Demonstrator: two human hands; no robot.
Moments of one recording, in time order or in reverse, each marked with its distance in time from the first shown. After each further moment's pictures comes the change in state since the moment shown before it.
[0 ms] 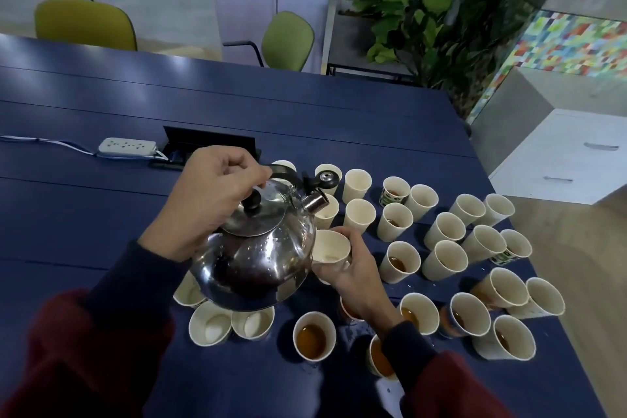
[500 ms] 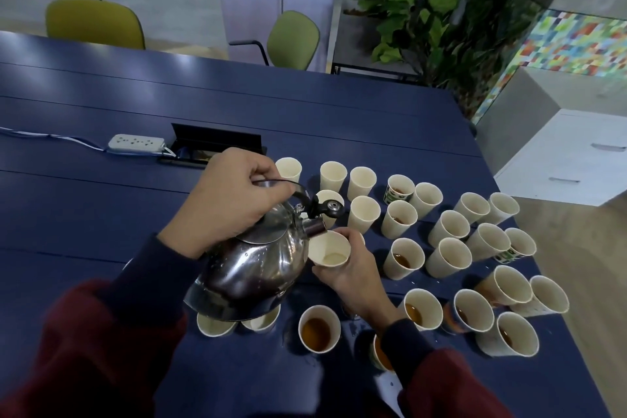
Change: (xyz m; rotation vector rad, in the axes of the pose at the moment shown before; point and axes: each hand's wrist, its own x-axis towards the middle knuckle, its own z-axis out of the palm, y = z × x) left_hand -0.010 0.007 0.005 0.320 -0.060 0.075; right_hand -0.008 -0.005 0.004 -0.109 -0.030 -0.002
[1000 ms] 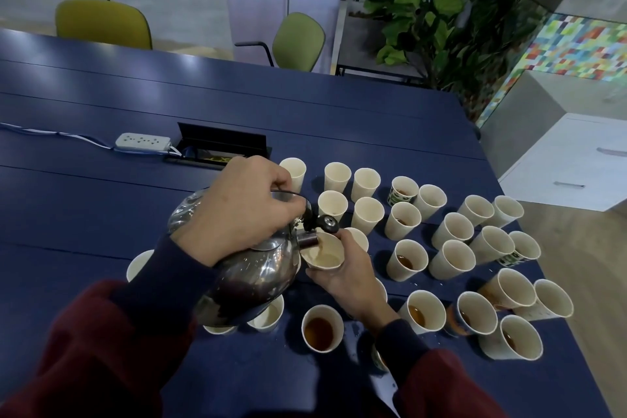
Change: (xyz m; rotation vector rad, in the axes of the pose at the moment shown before) left_hand -0.007 0.003 0.005 0.309 0.018 0.046; right_hand -0.002 -0.007 0.014 -0.044 0.014 -0.084
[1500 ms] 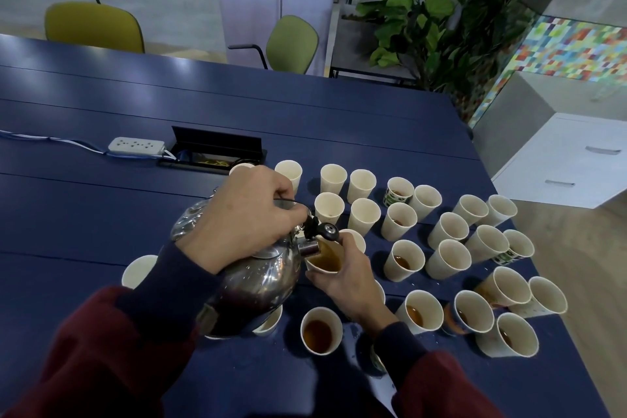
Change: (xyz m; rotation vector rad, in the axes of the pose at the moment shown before) left_hand -0.001 0.000 0.007 0.029 -0.035 0.001; right_hand -0.002 0.001 -0.002 -0.019 -0.001 0.047
